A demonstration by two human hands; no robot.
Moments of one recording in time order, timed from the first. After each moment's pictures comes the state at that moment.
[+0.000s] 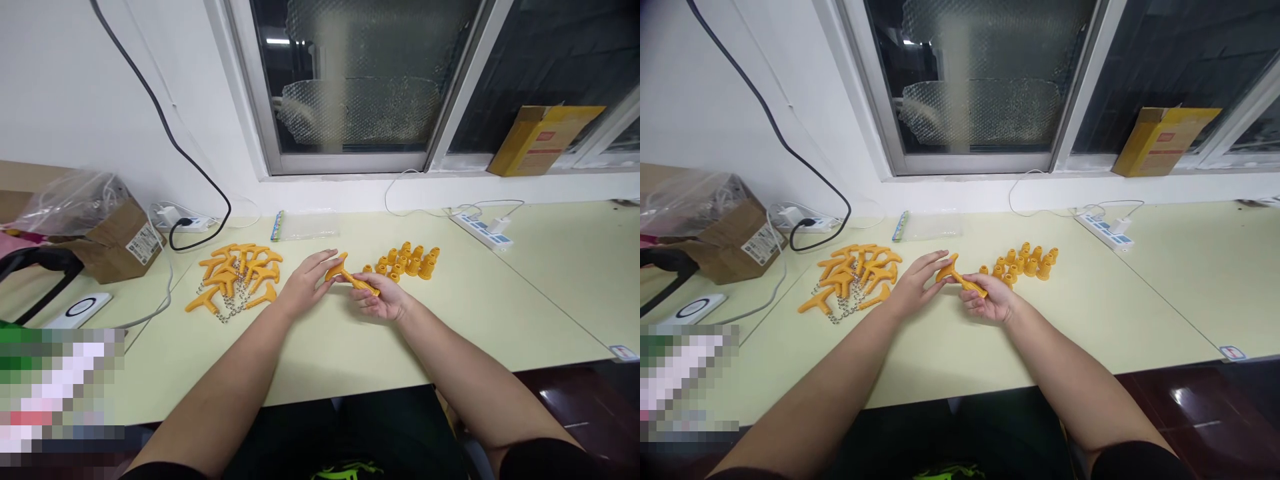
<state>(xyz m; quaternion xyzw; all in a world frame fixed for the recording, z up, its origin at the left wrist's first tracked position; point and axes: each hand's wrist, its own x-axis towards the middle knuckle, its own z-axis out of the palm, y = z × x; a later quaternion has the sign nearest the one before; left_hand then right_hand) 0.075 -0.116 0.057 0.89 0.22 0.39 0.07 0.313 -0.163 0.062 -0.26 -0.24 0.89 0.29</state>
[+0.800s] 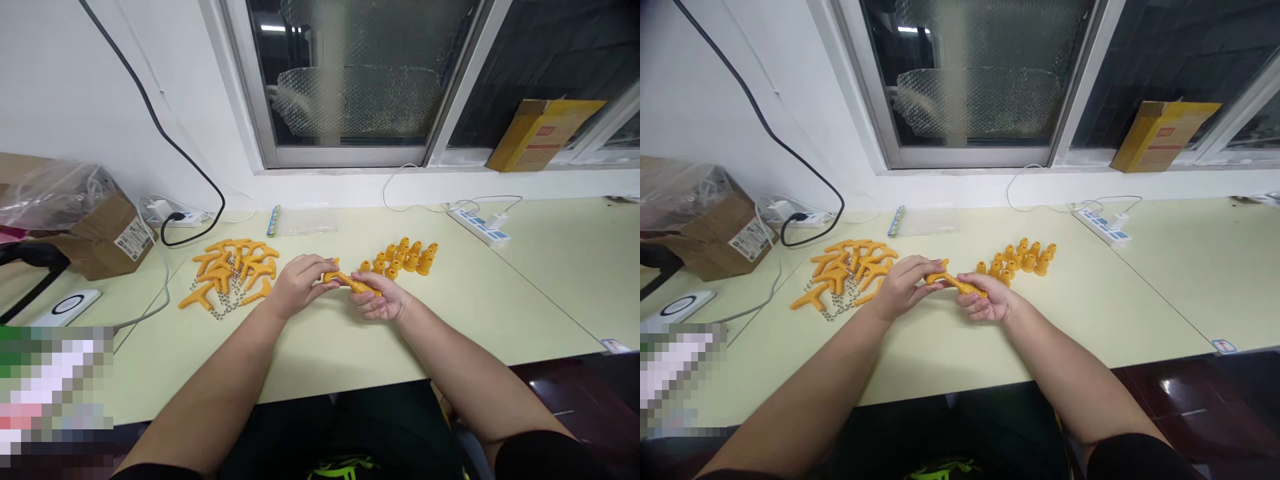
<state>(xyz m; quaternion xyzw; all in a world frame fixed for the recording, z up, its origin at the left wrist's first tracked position) 0.071 -0.125 0.079 0.89 0.13 0.44 0.02 0.316 -0.163 0.056 -0.20 -0.27 0.92 0.20</state>
